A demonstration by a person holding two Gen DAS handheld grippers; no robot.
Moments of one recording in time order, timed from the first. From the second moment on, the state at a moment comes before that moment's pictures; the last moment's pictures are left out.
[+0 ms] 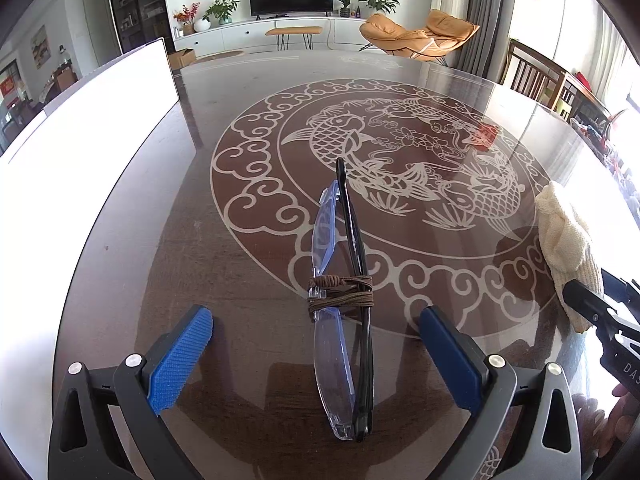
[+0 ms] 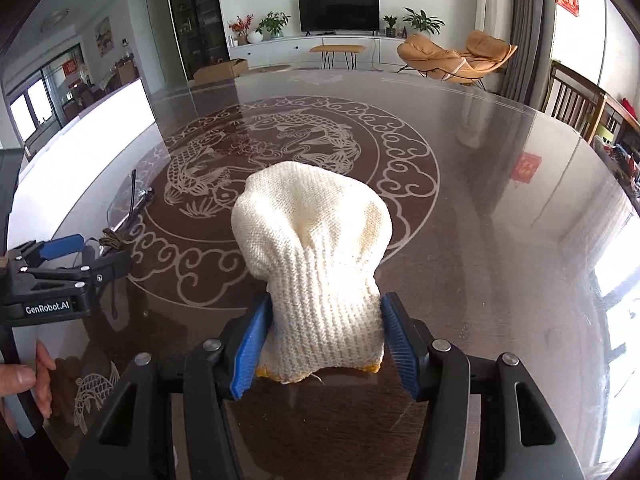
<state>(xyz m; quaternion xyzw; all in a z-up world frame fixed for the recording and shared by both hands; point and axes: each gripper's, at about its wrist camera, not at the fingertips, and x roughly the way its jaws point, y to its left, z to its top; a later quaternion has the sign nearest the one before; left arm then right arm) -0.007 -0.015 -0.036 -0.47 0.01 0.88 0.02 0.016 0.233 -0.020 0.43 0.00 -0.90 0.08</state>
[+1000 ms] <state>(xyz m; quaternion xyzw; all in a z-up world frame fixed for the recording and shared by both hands) -0.015 0.007 -0.024 -0.51 0.04 0.86 0.07 -0.002 0.242 -0.020 0.43 0.12 -0.87 0.20</state>
